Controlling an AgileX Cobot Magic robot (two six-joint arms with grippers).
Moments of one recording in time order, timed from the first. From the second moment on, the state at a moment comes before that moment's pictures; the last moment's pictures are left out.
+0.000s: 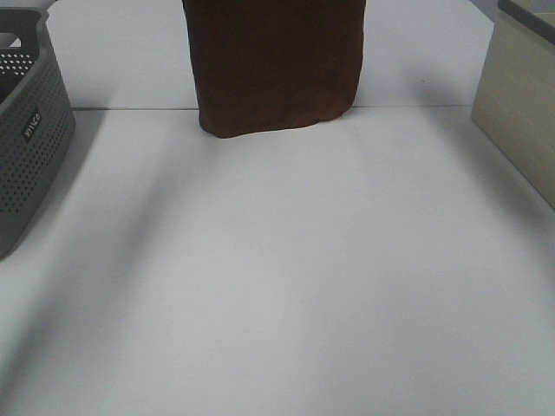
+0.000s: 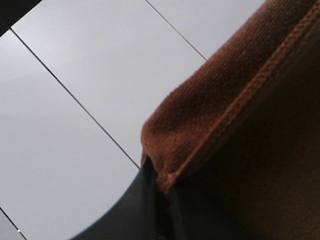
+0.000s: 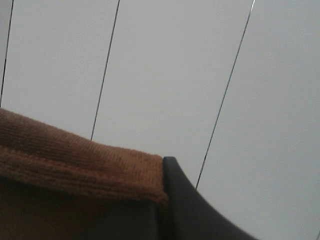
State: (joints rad) left arm -0.26 2.34 -2.49 0.28 -0.18 0.50; right arm 0.30 2.21 -2.51 -0.01 0.17 -0.18
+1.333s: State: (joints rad) left arm -0.31 2.08 -2.49 0.10 1.04 0.43; right arm 0.30 1.98 -2.51 0.24 1.15 -0.19
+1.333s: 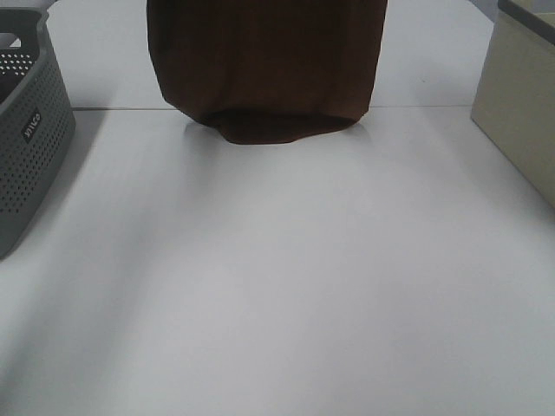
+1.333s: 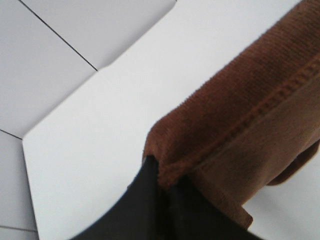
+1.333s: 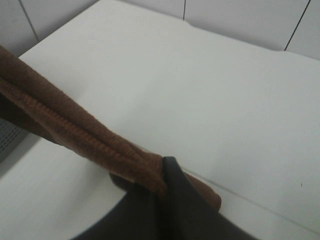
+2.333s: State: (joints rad) left arm -0.32 1.60 -1.84 0.06 1.15 0.13; right arm 0.31 1.68 -2.08 0.33 1.22 -0.17
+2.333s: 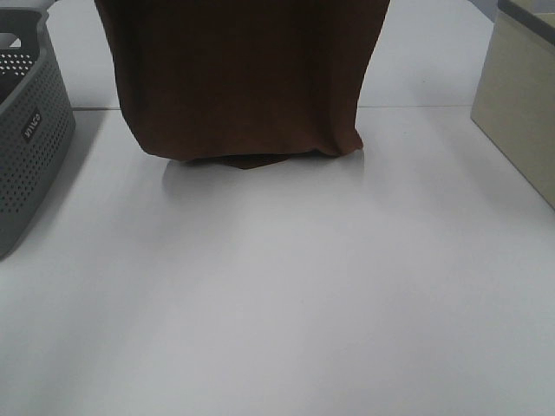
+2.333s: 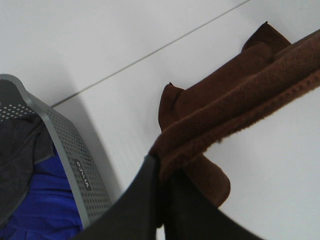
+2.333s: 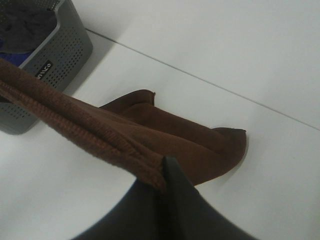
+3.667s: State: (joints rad) left arm -0.32 1.07 -1.30 -0.21 1.15 0.21; right arm 0.31 1.11 -1.46 0.33 1.23 -0.09
